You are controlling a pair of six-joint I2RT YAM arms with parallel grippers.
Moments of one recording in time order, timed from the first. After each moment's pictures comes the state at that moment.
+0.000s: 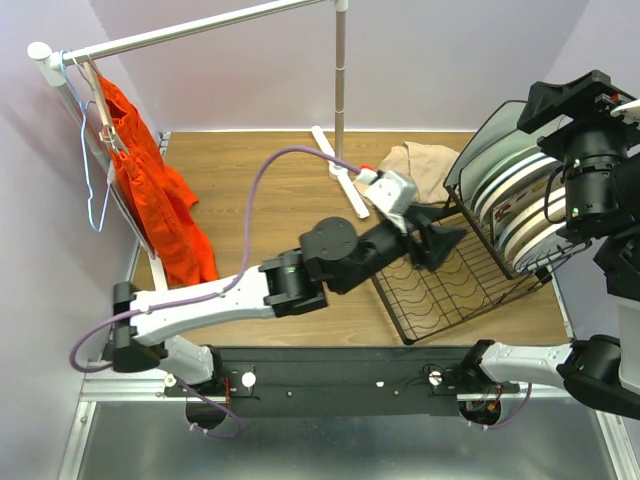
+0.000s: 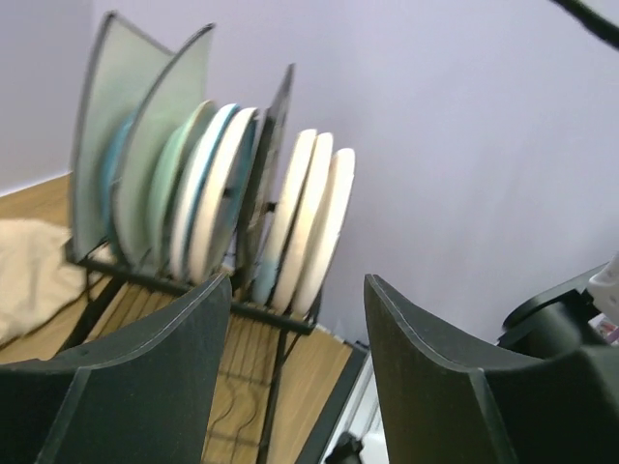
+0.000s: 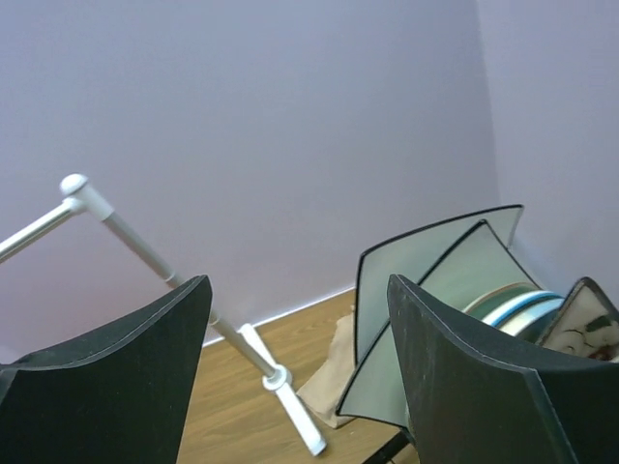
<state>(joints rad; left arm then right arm) -1.34 1.40 1.45 0.17 -0.32 -0.31 0.80 1.18 2.12 -0.64 1.00 0.12</state>
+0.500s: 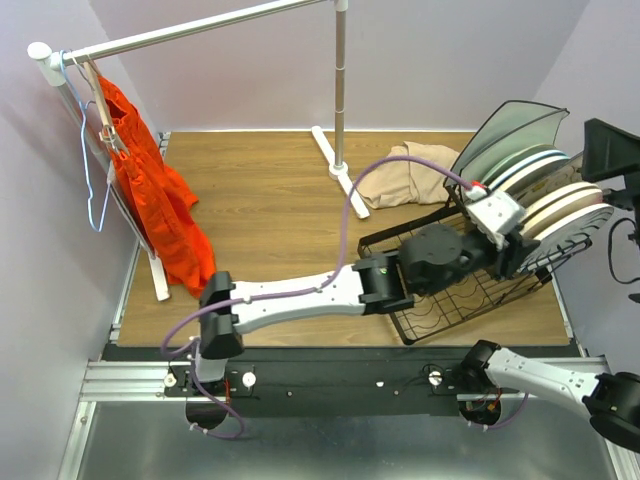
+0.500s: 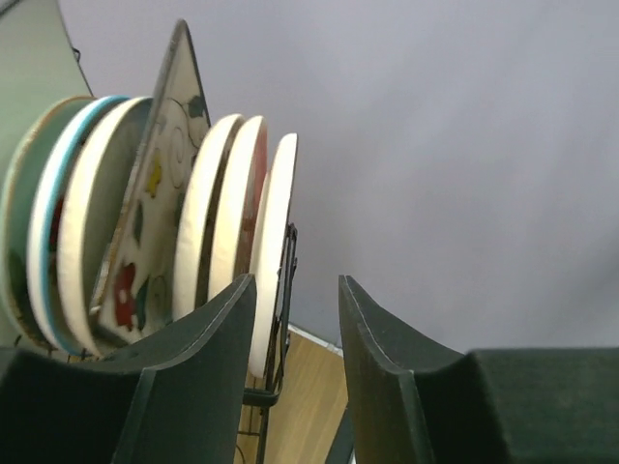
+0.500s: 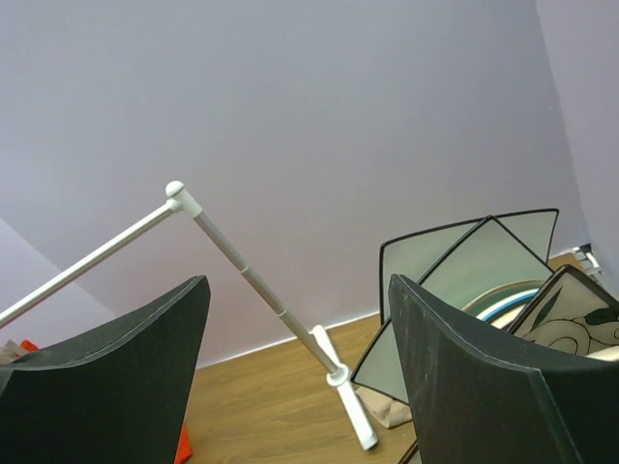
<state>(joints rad) -1.40 1.86 1.87 0.20 -0.27 -0.20 0.80 0.90 1.95 -0.62 0.80 0.19</state>
